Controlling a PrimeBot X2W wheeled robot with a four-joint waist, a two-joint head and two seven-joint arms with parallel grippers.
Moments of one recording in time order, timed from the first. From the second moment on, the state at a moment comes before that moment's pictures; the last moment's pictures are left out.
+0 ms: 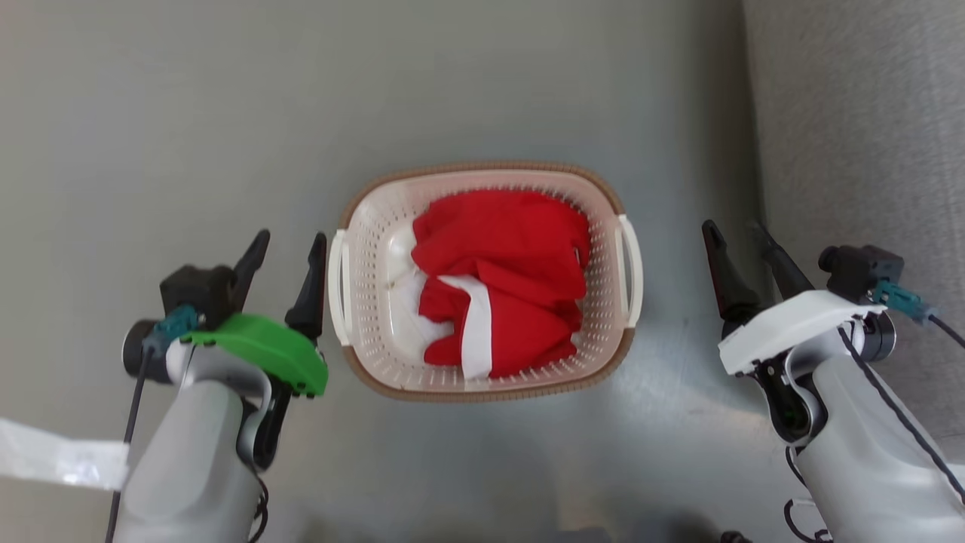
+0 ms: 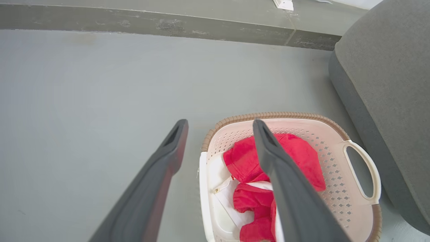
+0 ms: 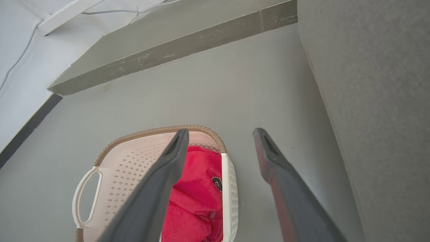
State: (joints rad) left arm -0.44 0.09 -0.31 0.53 -0.42 -0.12 -0.23; right arm -0.36 -0.15 0.27 0.56 0.52 0.12 -0.25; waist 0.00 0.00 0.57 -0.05
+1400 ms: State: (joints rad) left arm -0.78 0.07 -0.49 0.89 -0.60 -0.12 -0.12; right arm -0.72 -0.15 0.49 0.86 0.63 0.12 -0.20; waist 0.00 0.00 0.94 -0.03
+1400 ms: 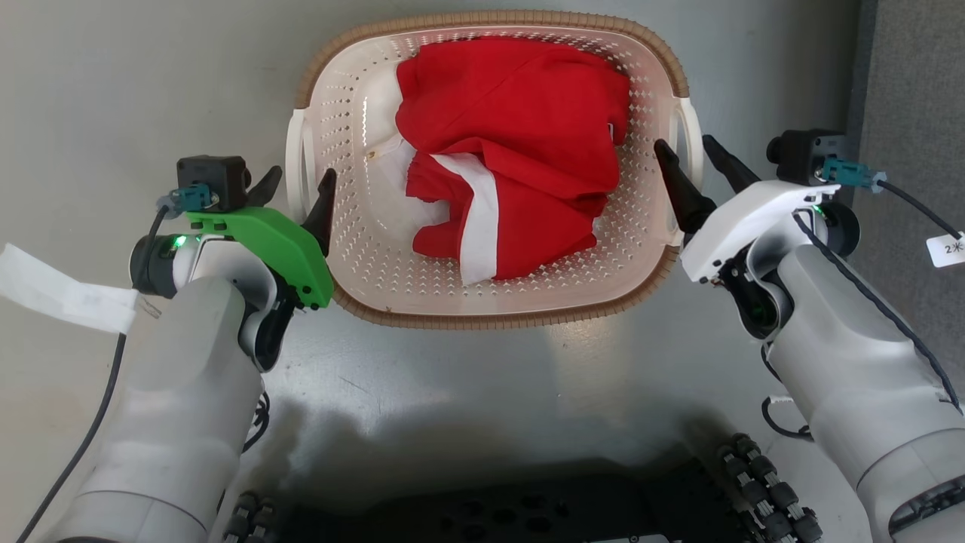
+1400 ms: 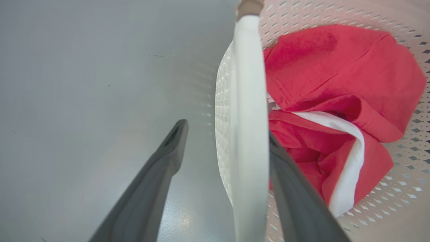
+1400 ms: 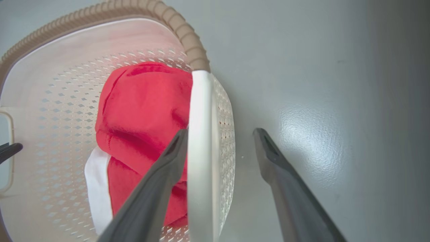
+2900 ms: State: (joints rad) left arm -0.75 0.05 -0.65 1.03 -0.85 -0.13 -0.01; right arm -0.72 -0.12 0.71 1.02 0.81 0.12 -0.13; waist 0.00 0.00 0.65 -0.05
